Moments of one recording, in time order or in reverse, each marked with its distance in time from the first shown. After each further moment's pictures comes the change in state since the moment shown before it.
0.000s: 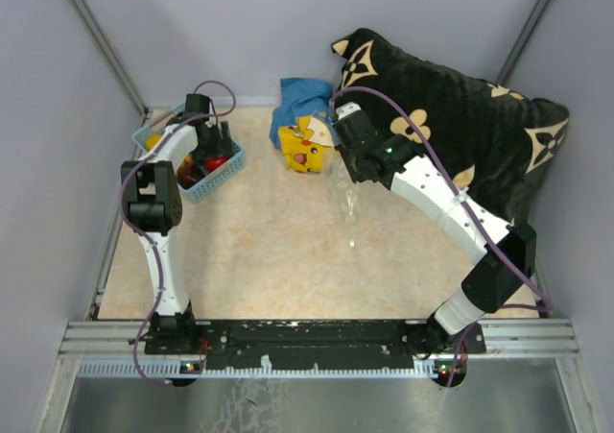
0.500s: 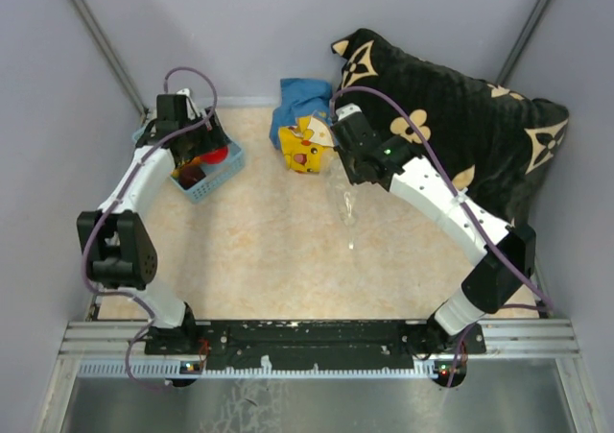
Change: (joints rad) left arm -0.007 -0.487 -0.331 0.147 0.106 -0.107; right arm 0.011 0.000 0.000 -0.008 0.001 0.042
